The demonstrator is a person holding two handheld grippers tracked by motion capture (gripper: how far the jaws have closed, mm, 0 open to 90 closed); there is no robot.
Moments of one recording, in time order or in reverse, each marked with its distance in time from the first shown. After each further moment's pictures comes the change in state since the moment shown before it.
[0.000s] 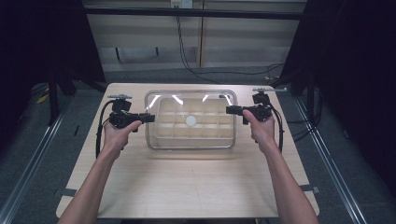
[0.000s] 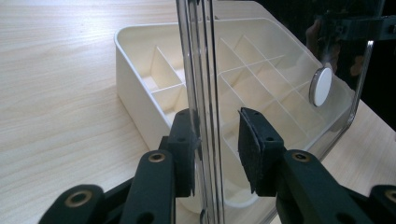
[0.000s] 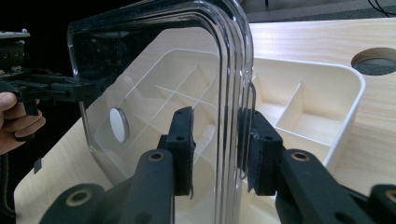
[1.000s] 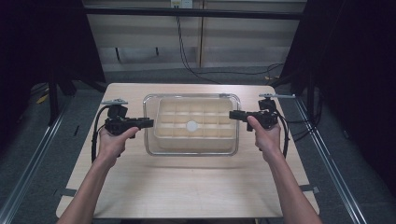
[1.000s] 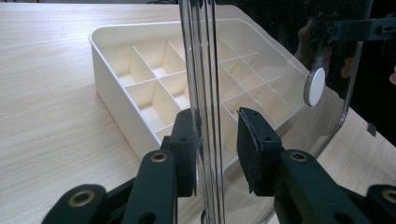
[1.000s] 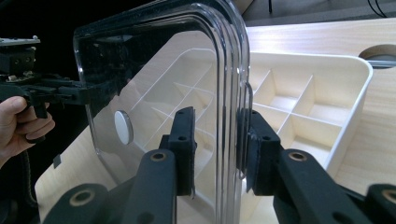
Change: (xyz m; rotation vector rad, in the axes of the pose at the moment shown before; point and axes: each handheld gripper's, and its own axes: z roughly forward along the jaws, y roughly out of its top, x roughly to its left) left arm -0.020 -0.011 -0.021 -0.025 -0.044 0.028; right arm 0.023 -0.014 -0.029 -0.032 0.011 0.006
